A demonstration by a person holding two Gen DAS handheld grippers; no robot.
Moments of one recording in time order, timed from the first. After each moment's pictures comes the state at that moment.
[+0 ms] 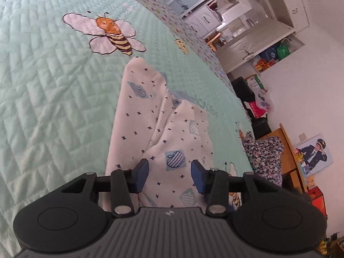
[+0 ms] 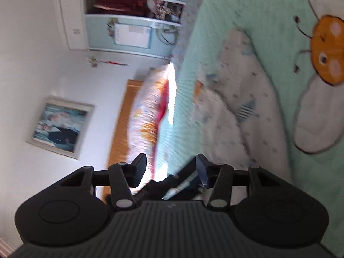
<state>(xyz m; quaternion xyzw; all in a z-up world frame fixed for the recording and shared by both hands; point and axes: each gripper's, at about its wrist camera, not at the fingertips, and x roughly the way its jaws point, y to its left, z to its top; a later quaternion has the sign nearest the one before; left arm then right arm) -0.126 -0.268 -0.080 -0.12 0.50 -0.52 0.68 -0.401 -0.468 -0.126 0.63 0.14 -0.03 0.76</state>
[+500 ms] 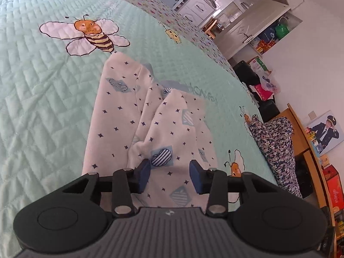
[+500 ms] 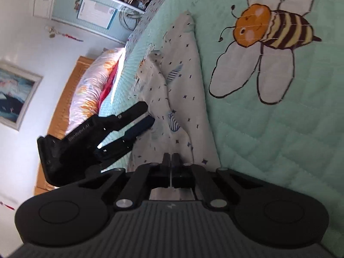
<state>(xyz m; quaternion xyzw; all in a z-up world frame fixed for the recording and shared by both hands) -0.148 -0.287 -0.063 -0.06 0.47 -0.55 0.69 -0.451 -0.430 -0.117 0.58 0.19 -0.10 0.79</state>
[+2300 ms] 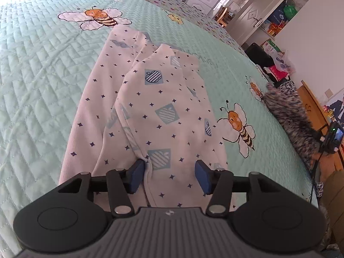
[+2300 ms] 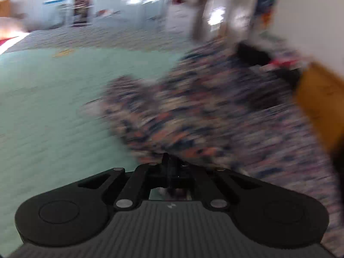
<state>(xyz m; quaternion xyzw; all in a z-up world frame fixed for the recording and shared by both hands) -0.238 -0.254 -0.074 -0.01 0.48 -0.51 0.72 -0.634 -0.710 -0.042 0.04 0.26 -0.59 0.76</state>
